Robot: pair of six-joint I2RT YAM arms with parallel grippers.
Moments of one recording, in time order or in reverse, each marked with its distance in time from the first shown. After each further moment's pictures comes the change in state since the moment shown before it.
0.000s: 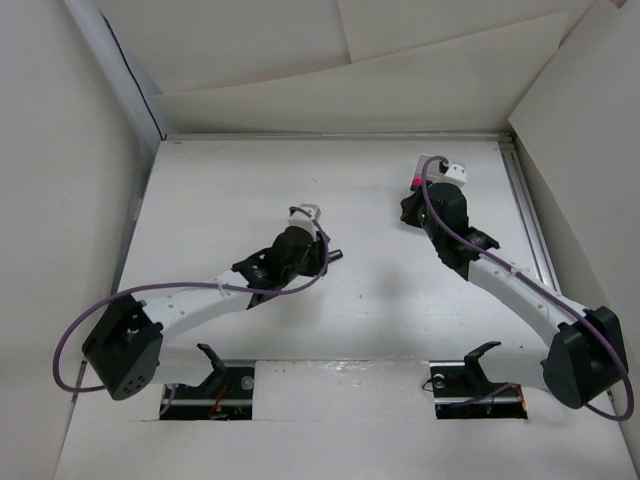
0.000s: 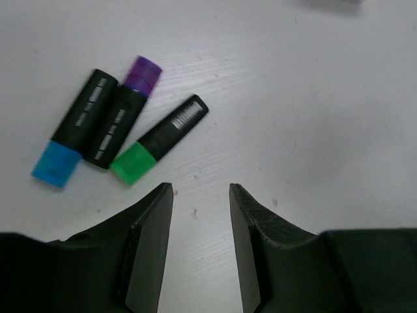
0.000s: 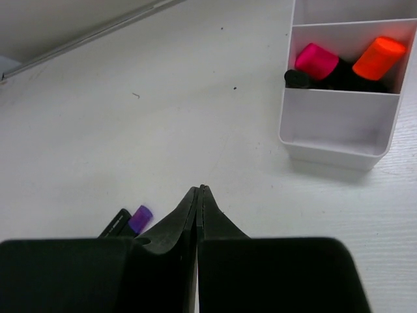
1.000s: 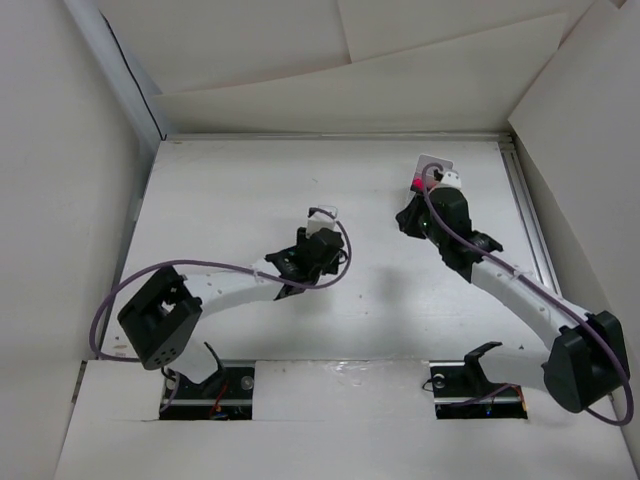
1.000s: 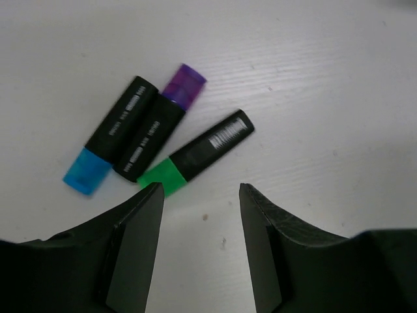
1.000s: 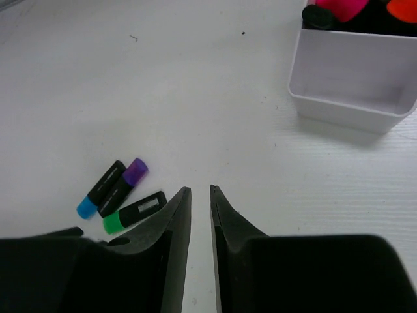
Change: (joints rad) left arm -0.185 0.270 0.183 -0.113 -0.310 0.018; right arm -0.014 -0.017 -0.017 -0.101 -0.180 -0.016
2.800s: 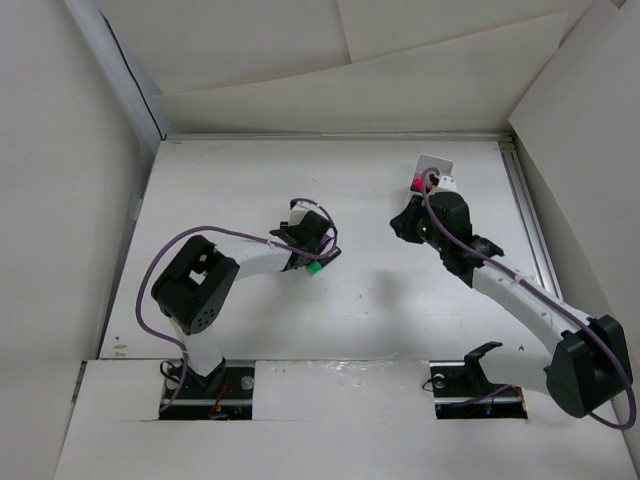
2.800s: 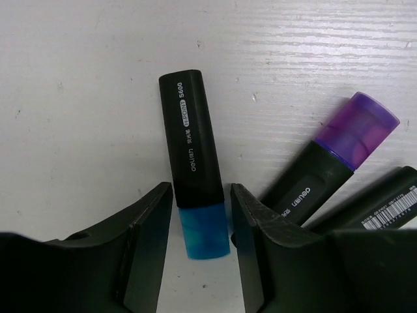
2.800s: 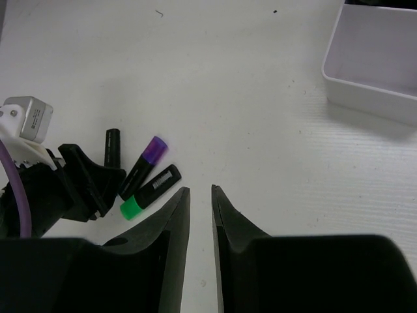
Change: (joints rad) left arm 0.248 0.252 0.105 -0.112 -0.017 -0.014; right arm -0.006 -0.032 -0.049 0.022 -0.088 0.003
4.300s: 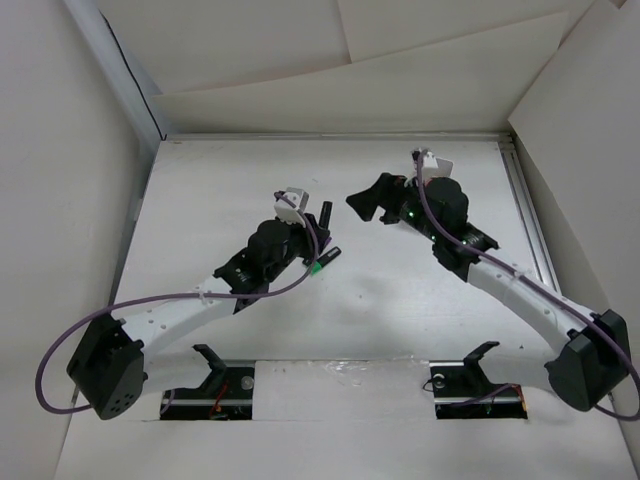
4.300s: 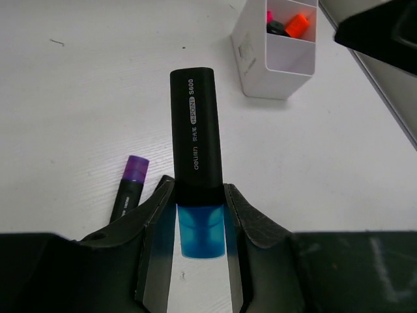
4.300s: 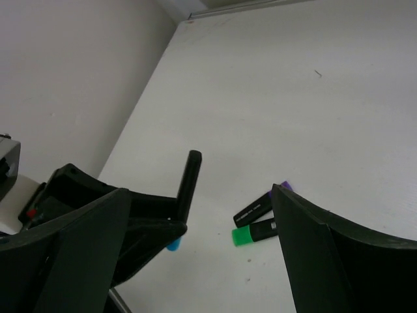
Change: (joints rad) left arm -0.059 -0.606 -0.285 0.432 0.344 0.115; right arm 0.111 0.011 0.125 0.196 -0.161 0.028
